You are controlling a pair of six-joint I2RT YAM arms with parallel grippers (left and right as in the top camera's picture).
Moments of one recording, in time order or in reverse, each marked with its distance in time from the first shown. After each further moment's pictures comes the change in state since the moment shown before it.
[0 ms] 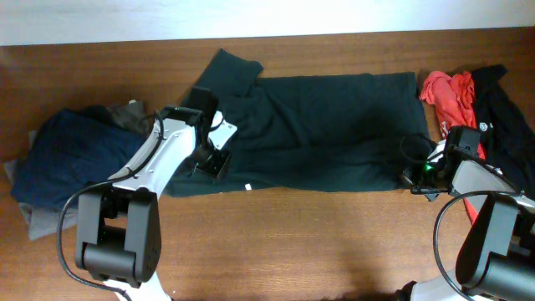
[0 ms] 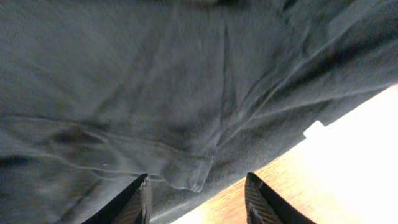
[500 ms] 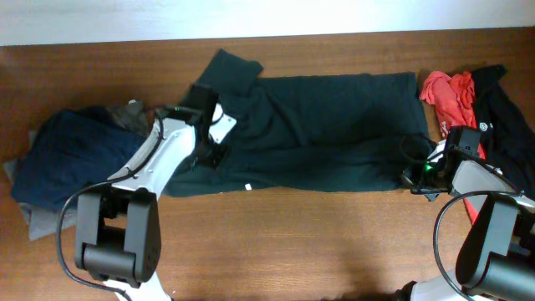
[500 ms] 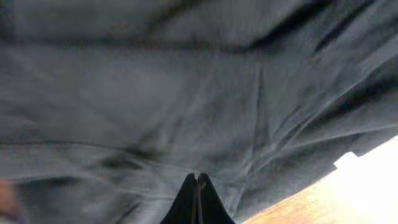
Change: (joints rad) left arm 0.000 0.000 0.043 0.050 -0.067 0.019; right arm 0.000 0.000 0.000 -0.001 0.001 0.001
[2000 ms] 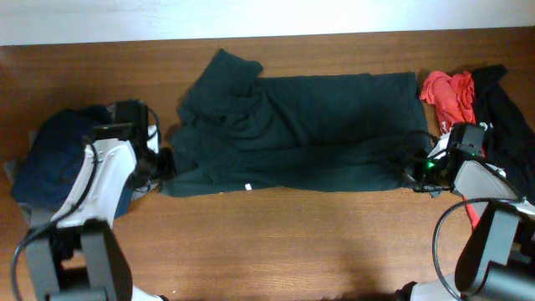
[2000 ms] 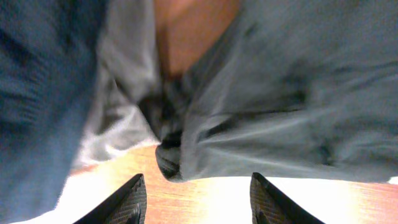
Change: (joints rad) left arm 0.315 -0.220 -0.170 -0.046 0.002 -0.406; right arm 0.002 -0.029 0.006 -0.008 0.001 -0.036
